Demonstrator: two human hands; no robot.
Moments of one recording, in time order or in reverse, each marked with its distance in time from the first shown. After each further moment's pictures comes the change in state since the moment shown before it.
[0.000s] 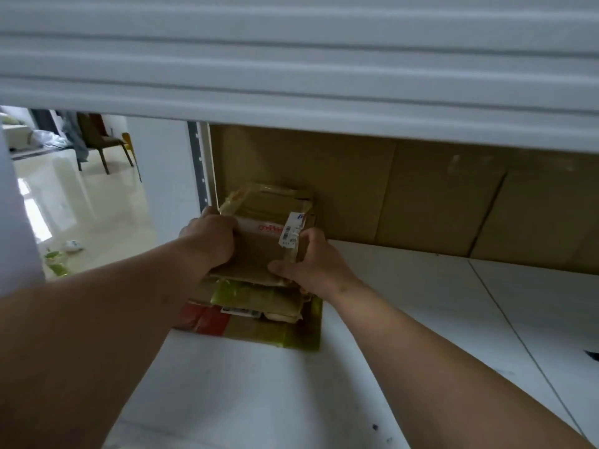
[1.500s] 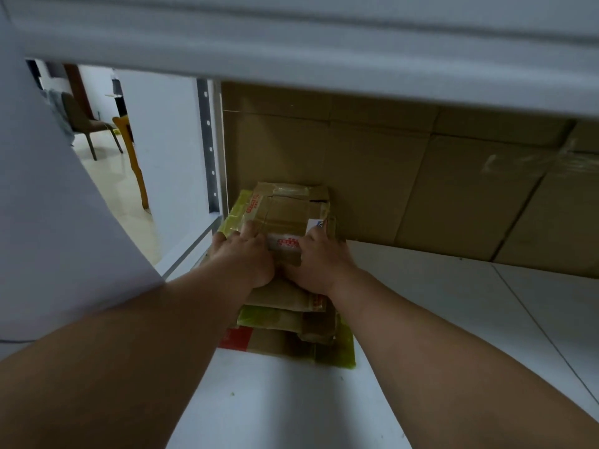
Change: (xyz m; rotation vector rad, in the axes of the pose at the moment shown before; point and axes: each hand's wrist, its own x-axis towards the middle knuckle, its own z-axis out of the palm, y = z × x) left_hand 0.027 -0.009 0.047 0.254 -0.189 0.121; right_hand 0.082 0.005 0.048 -0.737 0.043 -0.163
